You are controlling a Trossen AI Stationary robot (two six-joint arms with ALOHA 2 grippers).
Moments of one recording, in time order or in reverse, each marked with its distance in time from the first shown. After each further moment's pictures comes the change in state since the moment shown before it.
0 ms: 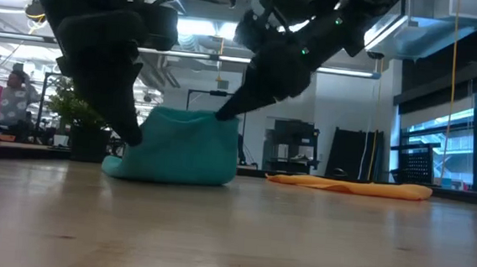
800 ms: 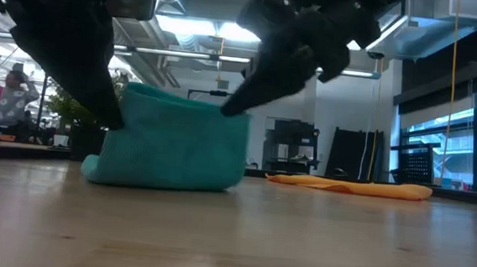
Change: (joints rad) left arm -0.130 0.001 0.017 0.011 -0.075 -0.043; right arm 0.089 -0.003 0.000 -0.001 -0.112 0.021
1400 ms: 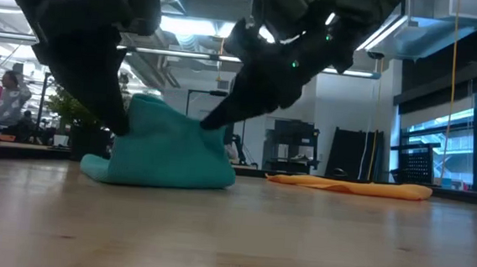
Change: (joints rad) left arm 0.051 0.000 0.000 -0.091 -0.031 -0.127; right arm -0.113 0.079 0.000 0.135 0.000 -0.033
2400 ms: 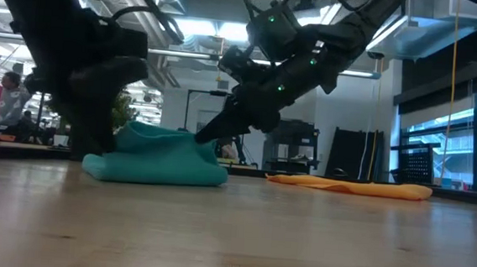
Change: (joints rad) left arm 0.051 0.037 -0.045 -0.126 -0.063 -0.294; right arm -0.088 0.075 0.000 0.122 -0.001 -0.099
